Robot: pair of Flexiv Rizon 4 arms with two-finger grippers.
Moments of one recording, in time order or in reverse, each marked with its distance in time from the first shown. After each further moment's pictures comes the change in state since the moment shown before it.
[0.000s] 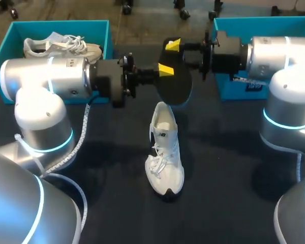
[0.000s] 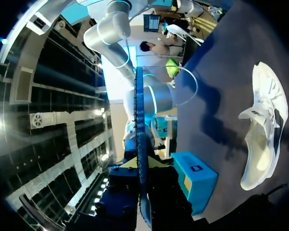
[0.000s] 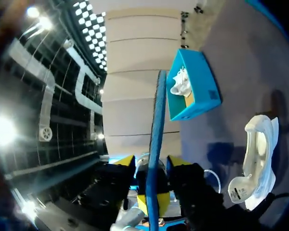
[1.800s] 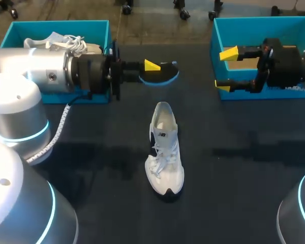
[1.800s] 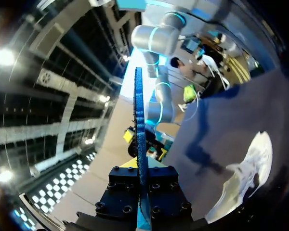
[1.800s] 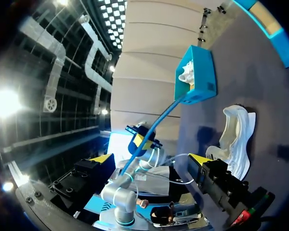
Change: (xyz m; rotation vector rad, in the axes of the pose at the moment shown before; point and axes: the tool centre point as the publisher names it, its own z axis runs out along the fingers) left arm -0.024 -0.022 -0.029 0.050 0.017 -0.478; right arm -0.003 -0.051 -0.128 0.164 0.041 -0.167
